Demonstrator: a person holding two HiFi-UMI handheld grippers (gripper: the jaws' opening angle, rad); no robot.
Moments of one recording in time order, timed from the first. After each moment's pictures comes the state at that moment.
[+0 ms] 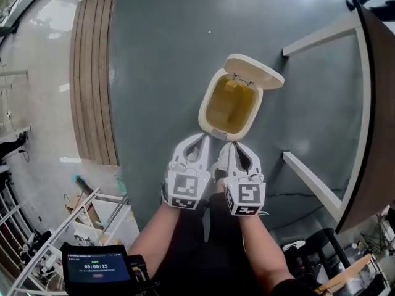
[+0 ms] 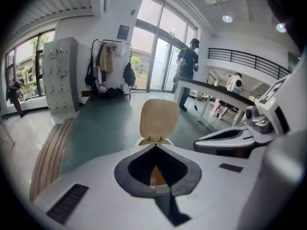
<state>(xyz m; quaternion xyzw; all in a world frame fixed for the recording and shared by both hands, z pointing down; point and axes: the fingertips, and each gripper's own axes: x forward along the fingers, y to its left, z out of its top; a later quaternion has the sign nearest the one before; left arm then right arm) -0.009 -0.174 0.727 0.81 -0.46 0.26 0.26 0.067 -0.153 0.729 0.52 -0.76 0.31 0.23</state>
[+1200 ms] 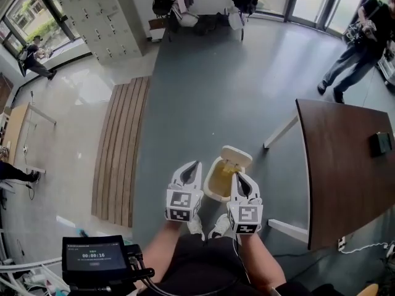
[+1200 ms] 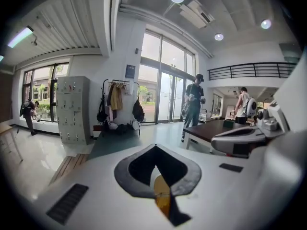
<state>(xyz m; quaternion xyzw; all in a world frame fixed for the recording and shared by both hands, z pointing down) -0.084 -0.177 0.278 0.82 -0.54 0.12 0.13 0.036 -0.148 0.277 0.55 -0.82 0.11 0.14</state>
